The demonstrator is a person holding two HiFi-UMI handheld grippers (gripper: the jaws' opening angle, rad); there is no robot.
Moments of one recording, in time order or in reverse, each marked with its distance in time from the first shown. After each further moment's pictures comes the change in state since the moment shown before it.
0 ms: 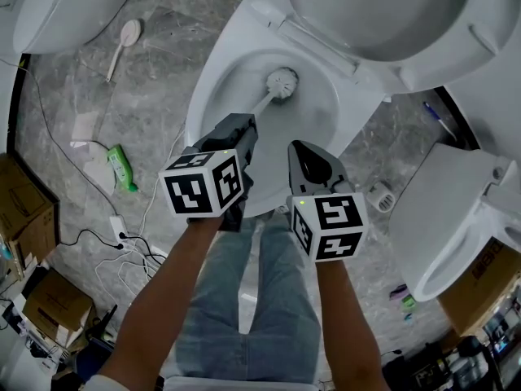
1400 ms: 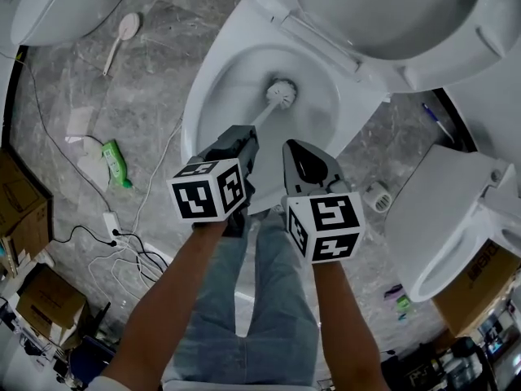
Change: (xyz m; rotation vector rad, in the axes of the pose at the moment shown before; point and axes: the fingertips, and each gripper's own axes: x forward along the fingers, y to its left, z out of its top) left arm 0.008 0.011 -0.043 -0.070 0.034 0.011; right arm 0.004 0.011 -0.006 -0.024 0.012 0.021
